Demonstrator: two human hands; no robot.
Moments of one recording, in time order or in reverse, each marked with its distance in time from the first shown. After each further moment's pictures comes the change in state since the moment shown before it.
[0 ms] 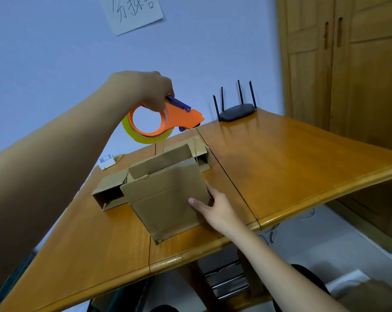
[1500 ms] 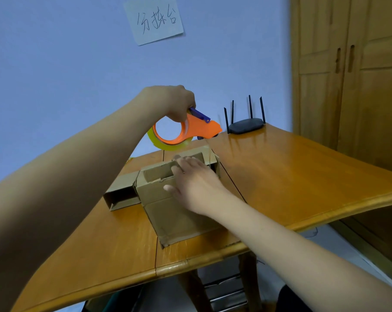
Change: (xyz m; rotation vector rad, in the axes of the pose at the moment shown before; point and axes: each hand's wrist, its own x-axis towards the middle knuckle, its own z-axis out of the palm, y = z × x) left_hand -0.006 -0.003 0.011 -0.062 0.067 0.020; right_hand 0.012 -0.124 0.026 -1.218 0.028 -0.693
